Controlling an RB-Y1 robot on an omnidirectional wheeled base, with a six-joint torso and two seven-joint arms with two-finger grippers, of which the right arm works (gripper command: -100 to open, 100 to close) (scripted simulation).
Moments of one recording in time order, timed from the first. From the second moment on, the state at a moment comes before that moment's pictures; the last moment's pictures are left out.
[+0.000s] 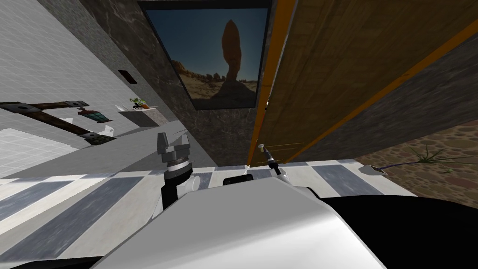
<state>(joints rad) -0.06 -0.27 -0.21 -0.61 0.17 -0.94 0.36</state>
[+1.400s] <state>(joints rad) -0.06 -0.29 -0.14 -0.61 0.05 -0.93 0.06</state>
